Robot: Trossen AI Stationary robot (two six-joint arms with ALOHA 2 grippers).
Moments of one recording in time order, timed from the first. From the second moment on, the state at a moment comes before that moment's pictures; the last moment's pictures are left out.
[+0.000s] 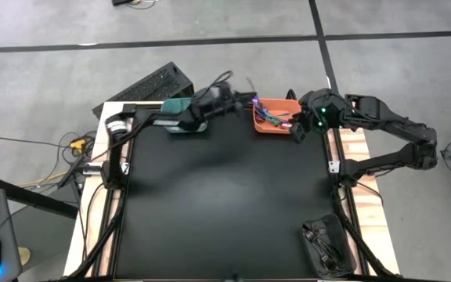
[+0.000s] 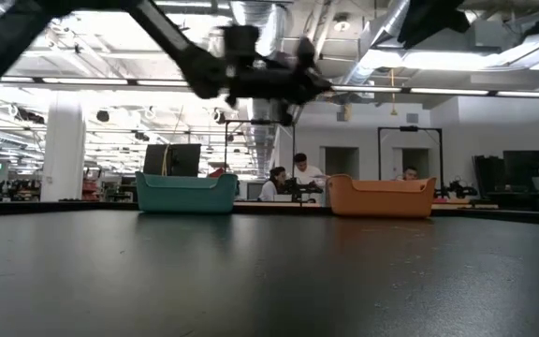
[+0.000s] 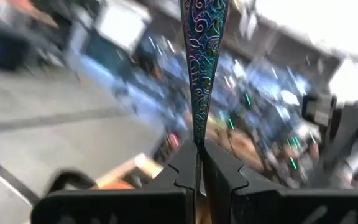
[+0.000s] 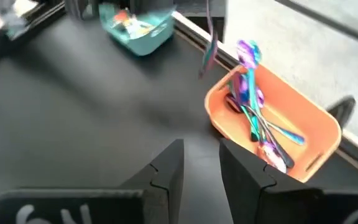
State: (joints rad) left arm 0.46 1.99 1.29 0.88 0.10 -0.53; right arm -0.28 1.09 1.40 -1.10 0.26 0.41
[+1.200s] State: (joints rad) left arm 0.50 2.51 2.35 -0.29 0.28 0.43; right arm -0.42 1.10 1.40 -1.10 0.27 0.64
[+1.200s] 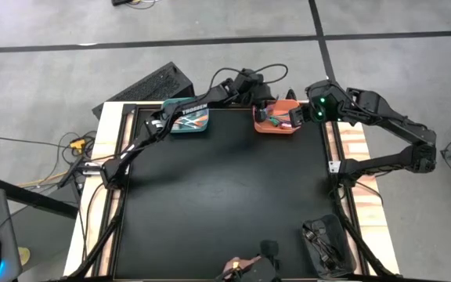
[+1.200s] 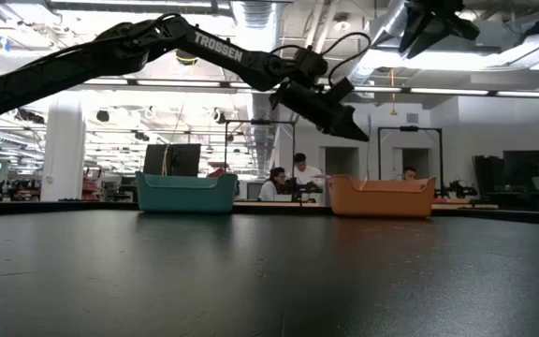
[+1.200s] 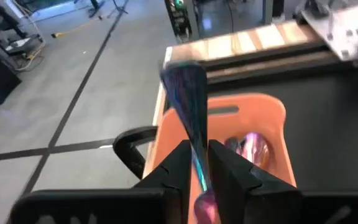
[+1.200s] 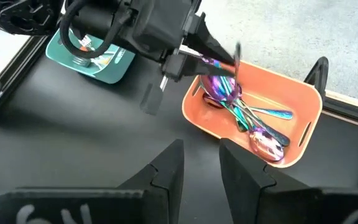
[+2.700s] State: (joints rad) left arm 0.45 1.77 1.73 -0.28 0.50 0.05; right arm -0.34 0.91 0.84 -0.03 -0.34 0.37
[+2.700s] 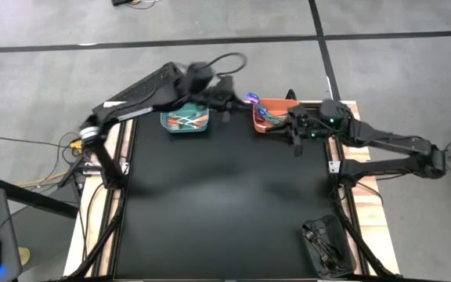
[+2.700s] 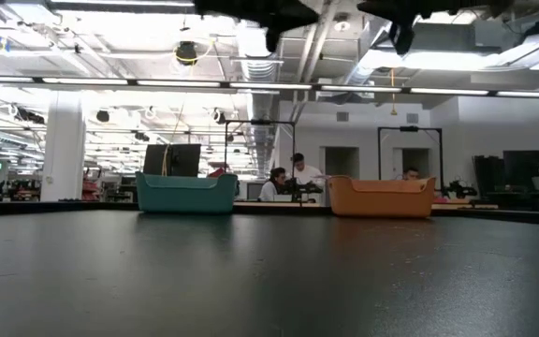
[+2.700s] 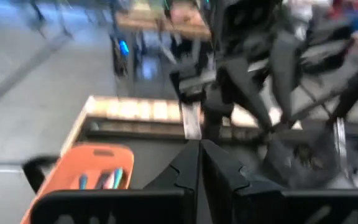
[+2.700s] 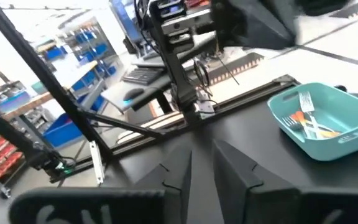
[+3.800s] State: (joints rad) left arm 0.34 0.61 0.31 0.48 0.21 -0.17; right arm -0.26 0.59 0.71 -0.21 -0.38 -0.05
